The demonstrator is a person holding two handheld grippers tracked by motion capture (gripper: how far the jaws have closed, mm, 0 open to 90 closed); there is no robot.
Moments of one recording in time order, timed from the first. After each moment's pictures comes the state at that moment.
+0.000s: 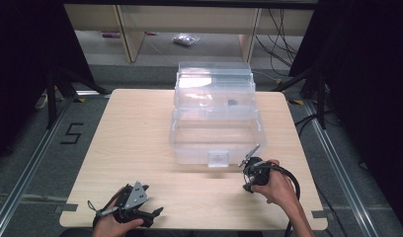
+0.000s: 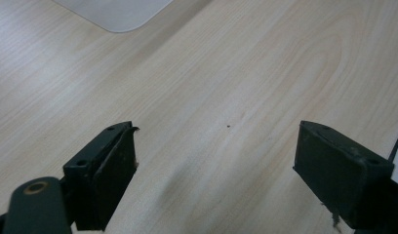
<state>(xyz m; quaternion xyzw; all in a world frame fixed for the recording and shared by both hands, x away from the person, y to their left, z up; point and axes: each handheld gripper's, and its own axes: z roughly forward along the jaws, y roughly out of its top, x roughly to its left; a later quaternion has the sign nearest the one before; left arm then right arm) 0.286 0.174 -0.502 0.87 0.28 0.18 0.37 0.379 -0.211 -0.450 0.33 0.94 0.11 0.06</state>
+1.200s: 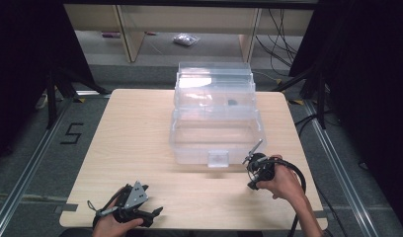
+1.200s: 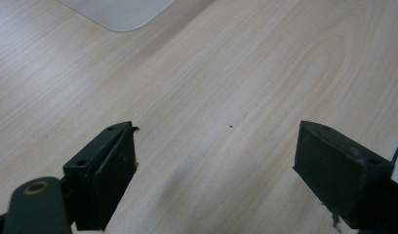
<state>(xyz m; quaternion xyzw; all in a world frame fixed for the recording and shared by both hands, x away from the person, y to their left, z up) 0.287 0.175 -0.501 0.86 0.28 0.18 0.37 0.386 -0.220 -0.434 0.31 0.94 0.08 0.04</state>
